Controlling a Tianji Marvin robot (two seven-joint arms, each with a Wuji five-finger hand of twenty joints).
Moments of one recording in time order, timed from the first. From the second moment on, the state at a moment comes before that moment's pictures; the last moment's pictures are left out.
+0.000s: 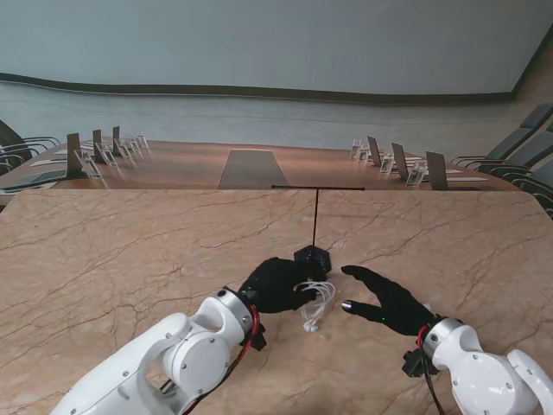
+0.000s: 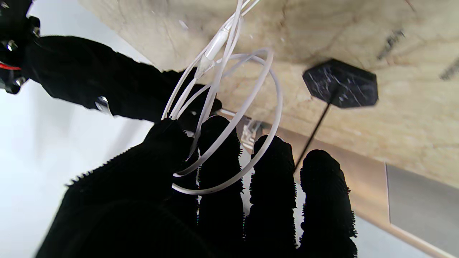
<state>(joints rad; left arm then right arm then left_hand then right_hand) 1.40 -1.10 -0.76 -1.80 0.60 0.12 -0.01 -1.94 -1.05 1.53 -1.90 -0.46 -0.07 0.31 0.88 -0.33 0.62 -0.23 0.52 -0.06 1.03 1.24 1.05 0.02 0.90 1.12 0.76 0.24 1.24 1.11 0.30 0.36 1.36 0.97 0.16 -0.23 0.48 -0.07 0.14 -0.02 0.08 0.49 0.18 0.10 0.09 0.10 0.13 -0.04 0.07 0.24 -0.05 -0.10 0.50 0.48</state>
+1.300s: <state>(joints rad) 1.34 -1.17 -0.71 -1.48 0.57 0.27 0.07 -1.85 -1.04 1.45 -1.88 -0.47 0.06 0.37 0.69 -0.31 0.54 -0.10 0.53 0.06 0.64 0.67 0.67 0.14 0.53 0.74 0.46 0.25 0.92 0.99 0.12 0.29 1.28 0.86 0.17 -0.19 0.46 -0.07 0.14 -0.02 0.21 0.46 0.18 0.10 0.09 0.10 0.12 -0.04 0.05 0.24 -0.05 -0.10 0.47 0.48</state>
